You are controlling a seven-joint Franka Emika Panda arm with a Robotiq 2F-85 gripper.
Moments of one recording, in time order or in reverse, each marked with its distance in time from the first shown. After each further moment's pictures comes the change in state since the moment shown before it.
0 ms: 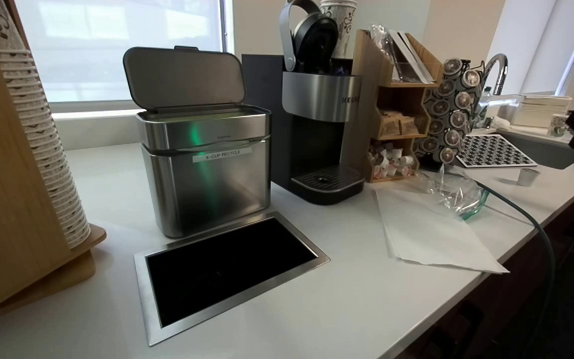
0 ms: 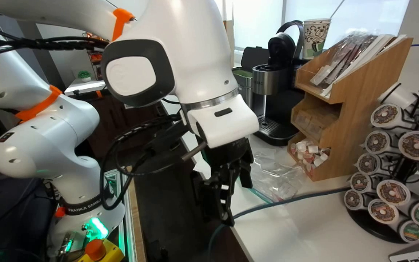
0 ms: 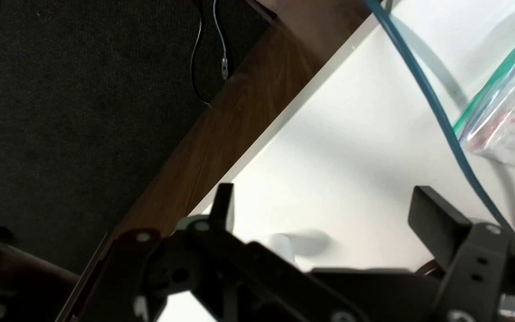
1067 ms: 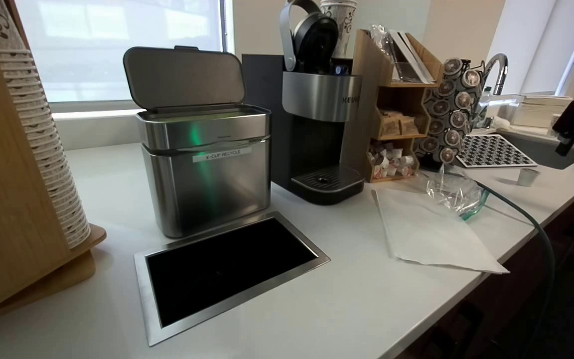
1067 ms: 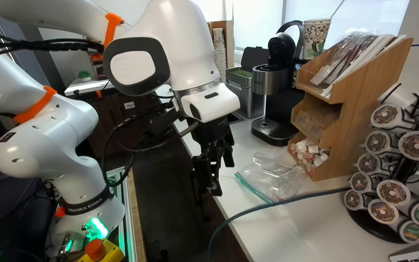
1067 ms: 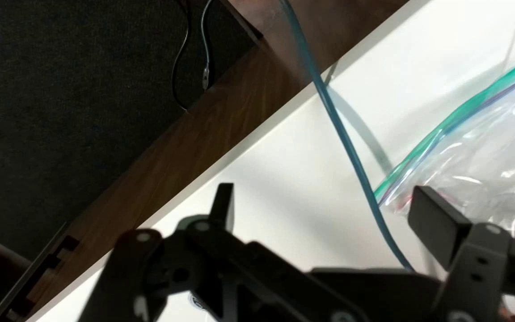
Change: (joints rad) arm 0.045 -0.127 0.092 -0.117 -0.004 -0.035 -0.008
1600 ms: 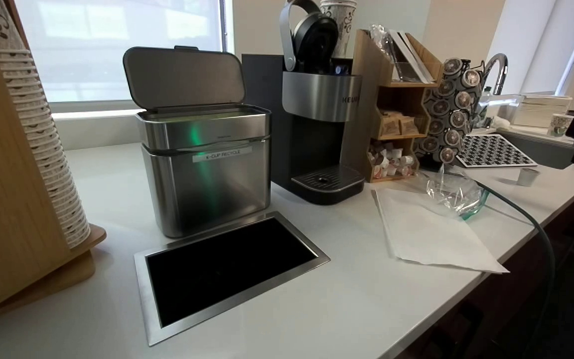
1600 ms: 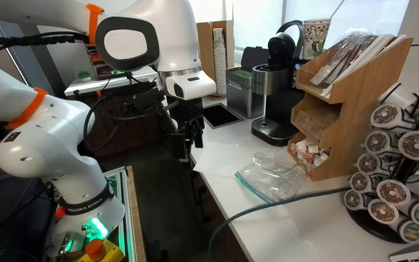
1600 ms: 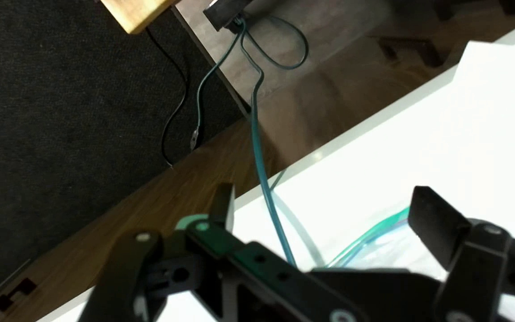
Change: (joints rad) arm 0.117 -0.177 0.063 -0.051 0.052 -0.302 -0.005
